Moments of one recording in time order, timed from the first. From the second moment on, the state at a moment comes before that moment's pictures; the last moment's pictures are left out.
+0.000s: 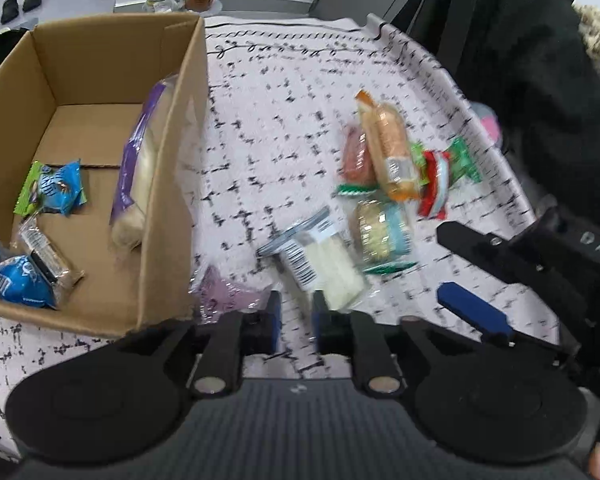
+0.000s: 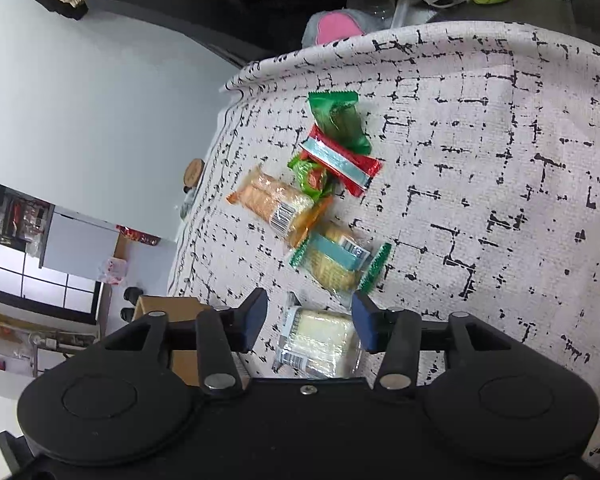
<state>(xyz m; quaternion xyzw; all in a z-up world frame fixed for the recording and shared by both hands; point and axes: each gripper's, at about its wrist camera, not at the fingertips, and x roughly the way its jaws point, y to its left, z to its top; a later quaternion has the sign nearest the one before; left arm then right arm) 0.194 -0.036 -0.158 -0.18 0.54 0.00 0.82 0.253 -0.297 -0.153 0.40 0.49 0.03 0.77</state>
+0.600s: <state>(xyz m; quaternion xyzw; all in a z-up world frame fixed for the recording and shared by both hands) 0.196 -0.032 -0.185 -0.14 0.55 0.03 0.83 0.255 -0.287 -0.169 0.38 0.52 0.02 0.76</state>
